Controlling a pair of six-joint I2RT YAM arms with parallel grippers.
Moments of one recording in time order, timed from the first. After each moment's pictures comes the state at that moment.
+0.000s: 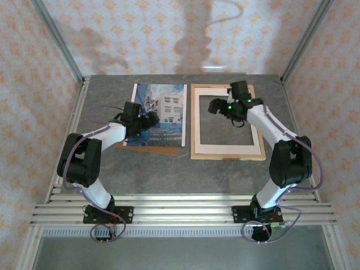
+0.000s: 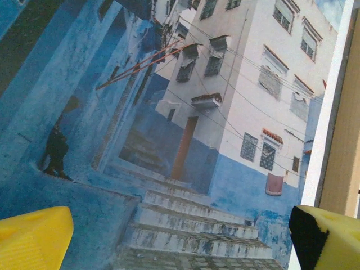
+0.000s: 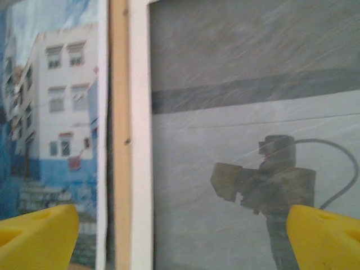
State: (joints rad) left arm -0.20 1.69 0.95 -0.14 0.13 -0.78; right arm 0.26 1.65 1.30 -0.59 -0.19 0.46
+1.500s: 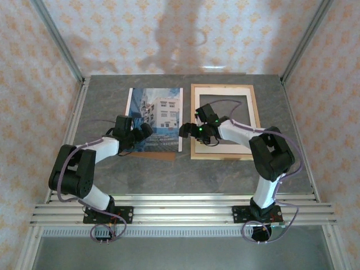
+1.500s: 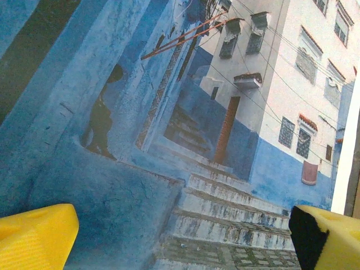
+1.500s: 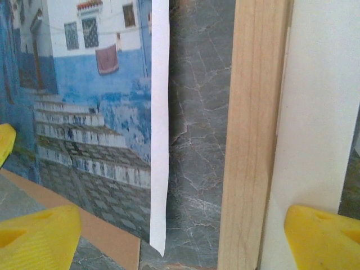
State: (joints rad) left arm -0.14 1.54 0.67 -0.01 0.16 -0.77; right arm 0.55 1.80 1.14 -0.35 -0.32 0.68
